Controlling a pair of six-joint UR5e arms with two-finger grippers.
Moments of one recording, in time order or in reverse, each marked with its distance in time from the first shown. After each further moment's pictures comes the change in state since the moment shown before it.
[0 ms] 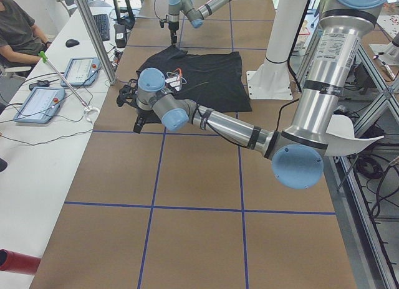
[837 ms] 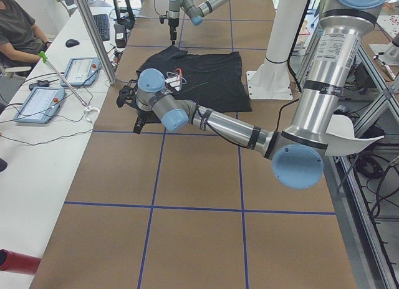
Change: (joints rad) left arm 0.000 0.000 0.005 0.000 0.000 0.000; right arm 0.012 -0.018 0.042 0.003 0.000 0.000
